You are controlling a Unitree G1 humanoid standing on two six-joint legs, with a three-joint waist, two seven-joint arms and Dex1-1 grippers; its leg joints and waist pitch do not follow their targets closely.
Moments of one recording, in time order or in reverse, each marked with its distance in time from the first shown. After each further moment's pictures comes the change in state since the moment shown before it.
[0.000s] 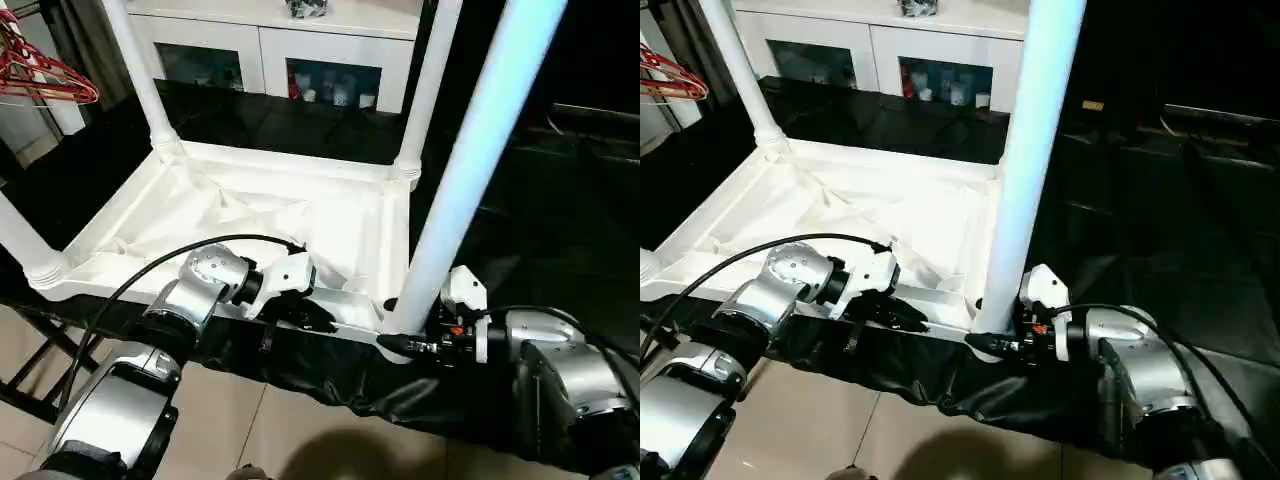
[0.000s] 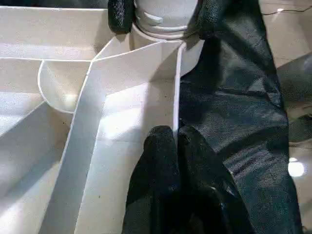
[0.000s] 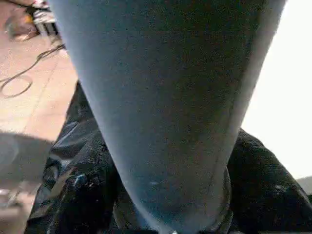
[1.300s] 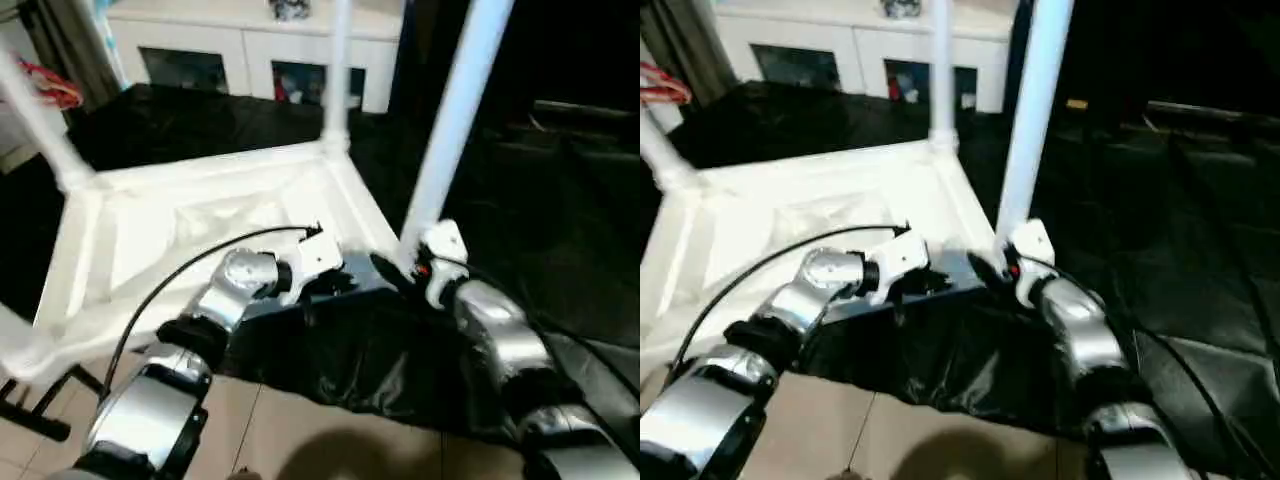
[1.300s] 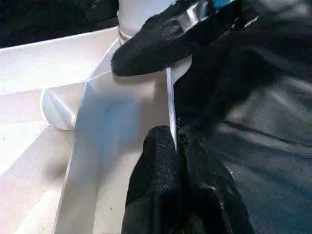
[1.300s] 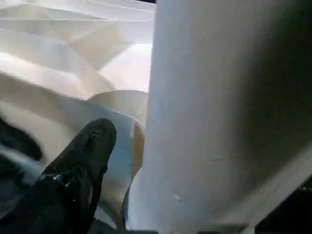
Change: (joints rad) left arm -0.010 -0.105 0.027 0.020 0.067 0.046 0.363; right arm -0.192 0.177 -0.095 0.351 -0.141 -0.196 -0.457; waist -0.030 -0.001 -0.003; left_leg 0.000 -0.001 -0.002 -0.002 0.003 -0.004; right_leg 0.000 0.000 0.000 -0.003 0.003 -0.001
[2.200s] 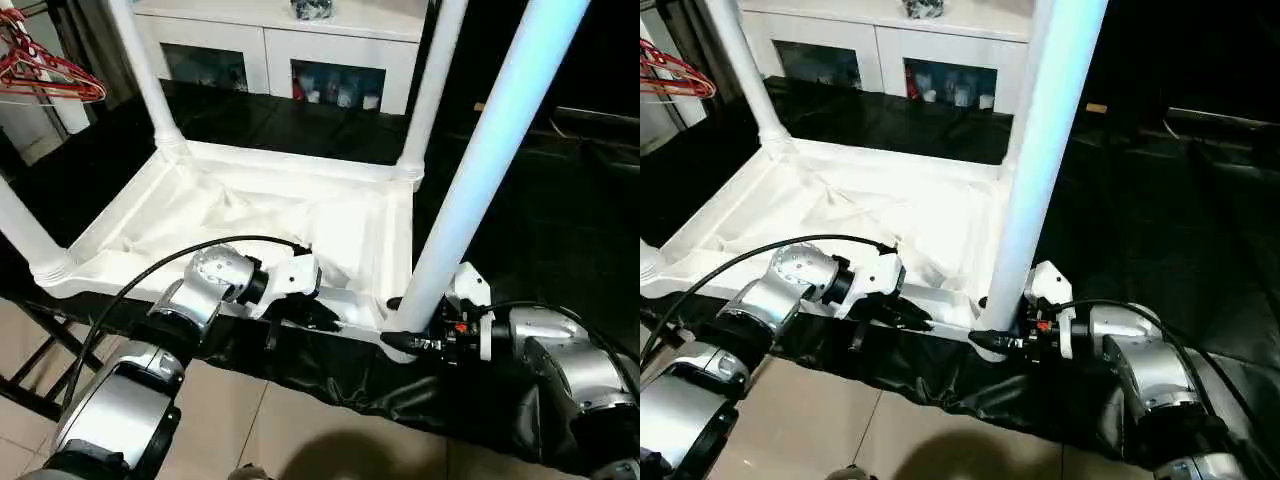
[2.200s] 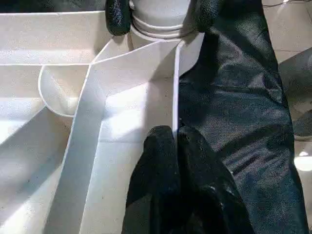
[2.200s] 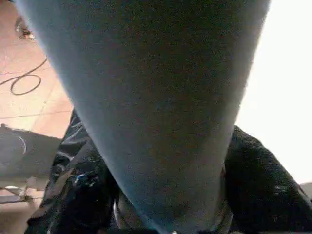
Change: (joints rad) left arm 0.006 0.105 -0.047 -0.023 -0.054 -0.089 -0.371; right arm 0.173 -0.219 0.099 -0.346 0.157 0.229 0.540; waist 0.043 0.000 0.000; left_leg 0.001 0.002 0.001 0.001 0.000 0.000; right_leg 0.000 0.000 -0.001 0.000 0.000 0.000
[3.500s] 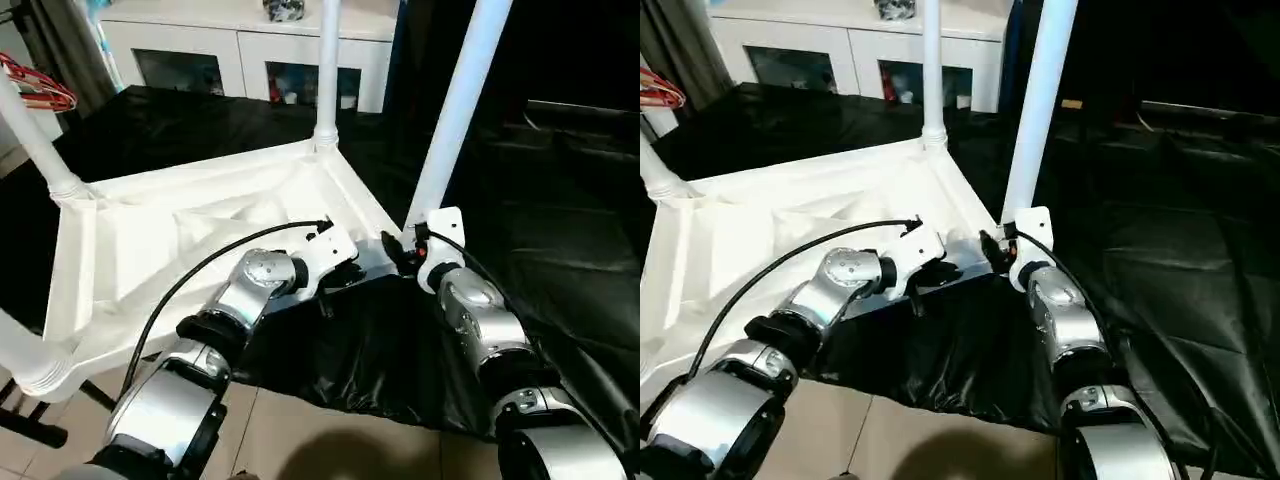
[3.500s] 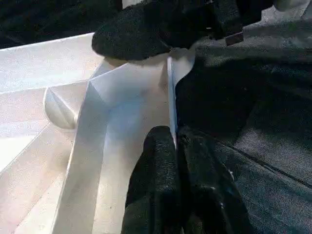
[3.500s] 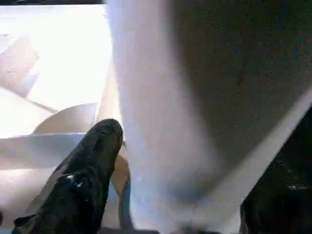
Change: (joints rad) left arm -0.042 -0.186 0.059 0.070 0.078 0.172 0.567; right arm -0.290 0.343 -0.186 0.451 -0.164 -0.121 -0.905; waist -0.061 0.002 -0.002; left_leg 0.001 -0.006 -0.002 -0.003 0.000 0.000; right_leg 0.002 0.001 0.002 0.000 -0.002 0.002
